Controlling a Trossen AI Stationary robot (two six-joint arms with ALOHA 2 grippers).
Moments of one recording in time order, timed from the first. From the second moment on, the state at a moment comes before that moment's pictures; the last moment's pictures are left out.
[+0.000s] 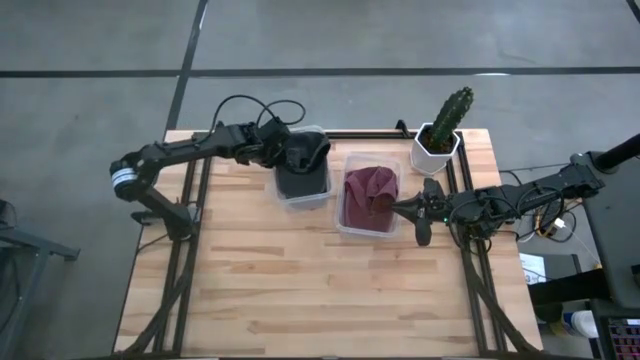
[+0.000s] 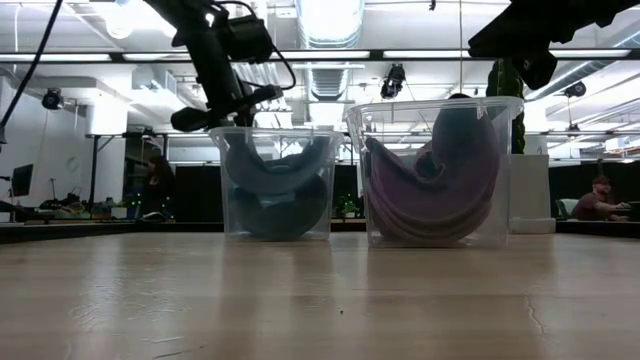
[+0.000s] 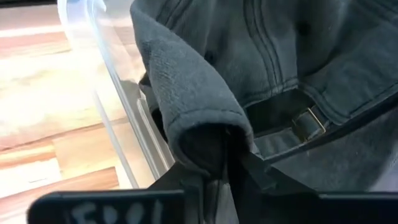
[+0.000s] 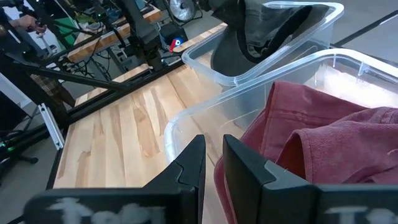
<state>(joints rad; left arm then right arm) 0.48 1.49 1.22 -0.77 -0.15 -0.87 0.28 0.69 0.54 -0.21 0.47 0.58</state>
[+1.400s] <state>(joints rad) 0.48 1.37 1.32 -0.83 -0.06 -0.83 0.28 0.69 0.54 -0.21 0.47 0.60</state>
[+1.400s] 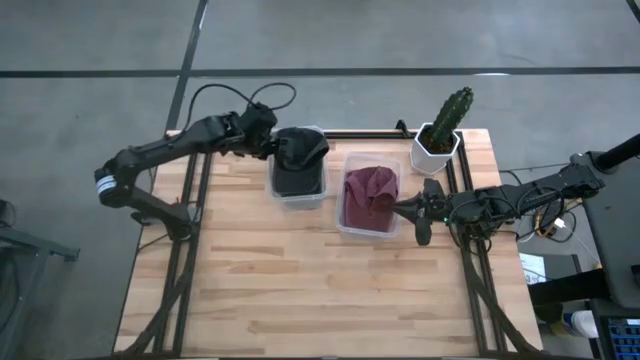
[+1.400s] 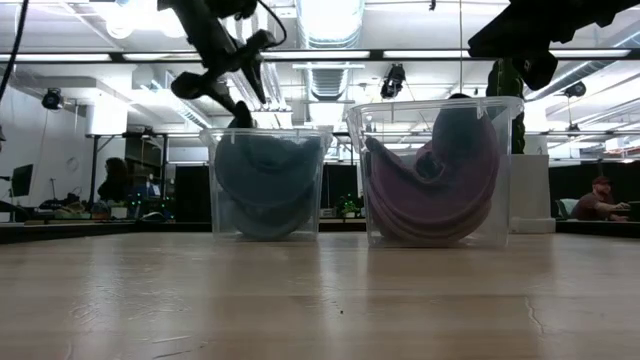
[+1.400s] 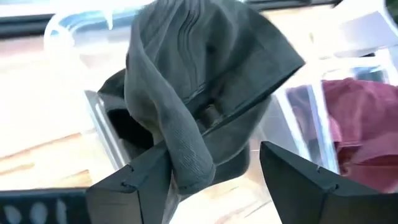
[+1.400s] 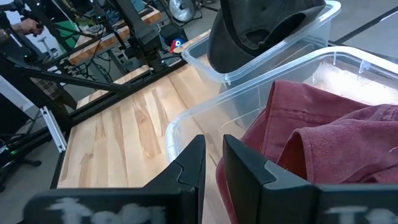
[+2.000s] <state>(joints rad) 0.48 1.36 1.47 -0.82 -0.08 -0.73 0.28 0.69 0.54 -0.21 0.47 0.60</state>
